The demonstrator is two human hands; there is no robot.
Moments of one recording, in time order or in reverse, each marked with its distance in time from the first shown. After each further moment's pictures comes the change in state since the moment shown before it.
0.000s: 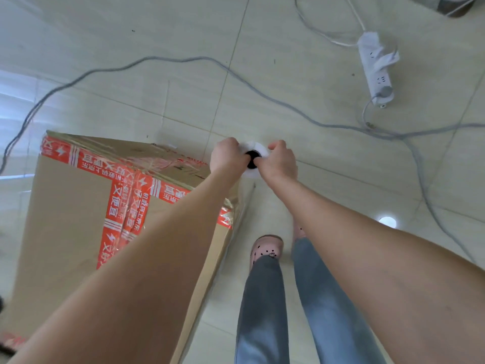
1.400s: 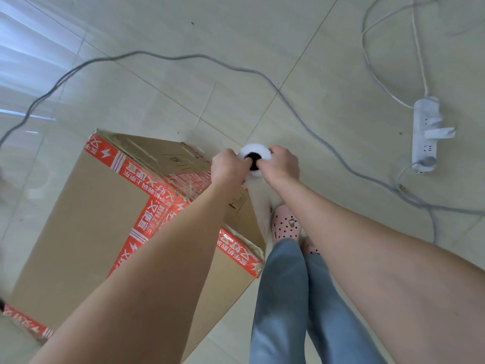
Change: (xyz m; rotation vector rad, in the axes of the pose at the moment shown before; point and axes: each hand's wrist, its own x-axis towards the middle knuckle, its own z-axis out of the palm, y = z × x) left_hand 0.066 -0.047 -0.075 -0.418 0.023 -0.351; right_hand 0.044 -0.122 0.047 -0.244 -0.134 -0.149
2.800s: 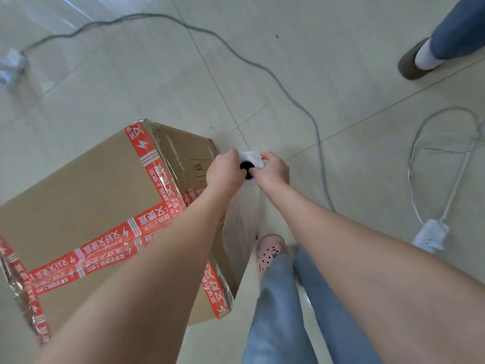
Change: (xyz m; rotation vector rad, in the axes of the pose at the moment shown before) left_hand 0.056 0.007 -0.072 0.076 0.121 -0.136; right_hand 0.051 -0.123 0.018 -0.224 -0.317 -0.180
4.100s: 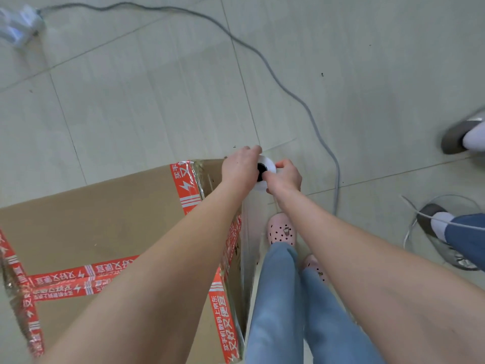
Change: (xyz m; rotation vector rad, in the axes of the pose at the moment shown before) left_hand 0.099 -0.029 -0.087 0.003 -0.001 0.128; right_hand 0.060 -0.119 0.046 -0.017 0.026 0.129
